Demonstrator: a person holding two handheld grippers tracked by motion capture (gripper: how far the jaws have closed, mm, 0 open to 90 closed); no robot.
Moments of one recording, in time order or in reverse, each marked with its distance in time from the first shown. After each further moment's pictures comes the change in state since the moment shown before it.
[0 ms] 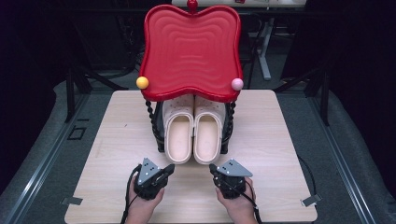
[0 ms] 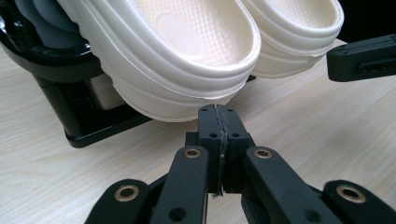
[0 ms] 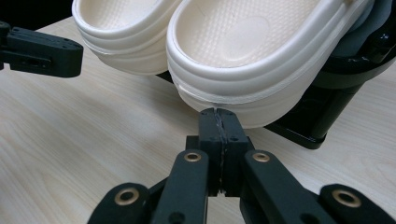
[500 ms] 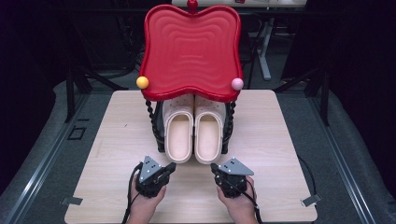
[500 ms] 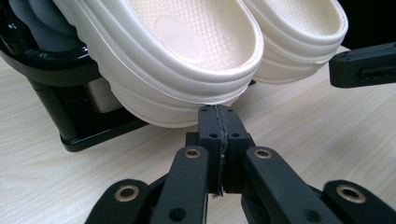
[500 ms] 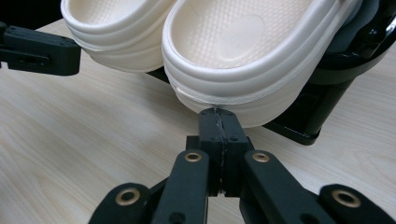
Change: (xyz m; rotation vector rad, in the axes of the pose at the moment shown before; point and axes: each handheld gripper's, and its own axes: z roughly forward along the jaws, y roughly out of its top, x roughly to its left) left arm 0.000 0.005 0.003 -0.013 0.000 -0.021; right arm -0.003 0.001 -0.001 0.008 -0.015 0.021
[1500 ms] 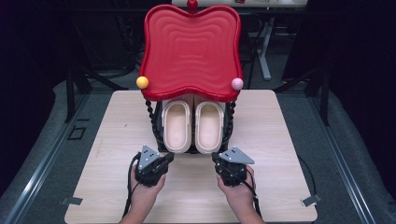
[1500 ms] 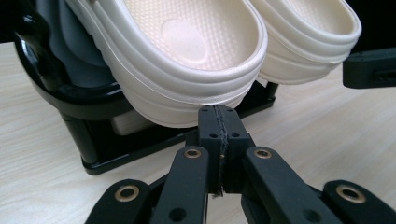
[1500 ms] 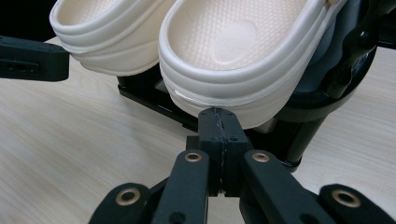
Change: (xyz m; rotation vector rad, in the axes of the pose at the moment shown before) left arm 0.016 0.024 0.008 -0.022 0.052 -0.031; right arm -0.011 0.025 0.009 -0.029 -0.037 0.022
